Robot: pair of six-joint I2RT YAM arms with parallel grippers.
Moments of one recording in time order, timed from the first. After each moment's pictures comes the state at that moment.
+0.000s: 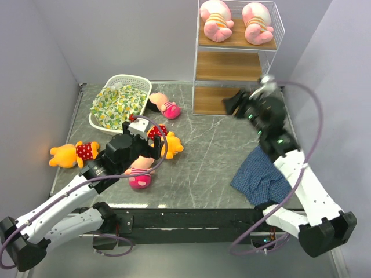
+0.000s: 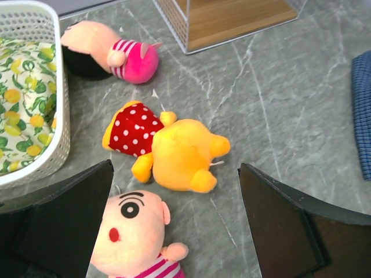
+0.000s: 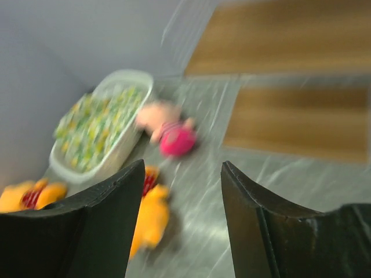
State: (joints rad) left arm -0.75 0.83 0.77 -0.19 -0.25 -0.12; right arm 0.27 1.07 1.20 -0.18 -0.04 0.37
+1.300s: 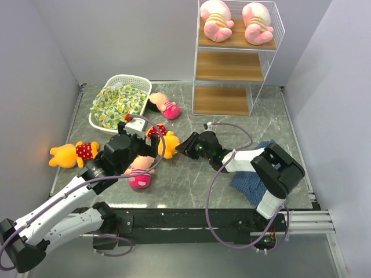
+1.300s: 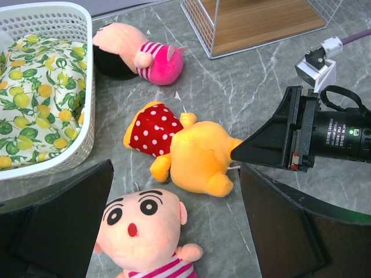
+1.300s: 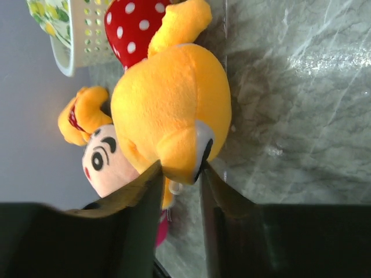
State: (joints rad) left arm -0.75 0.82 0.77 -0.21 -0.35 -0.12; right arm 0.71 1.69 0.71 0.51 -0.06 1.16
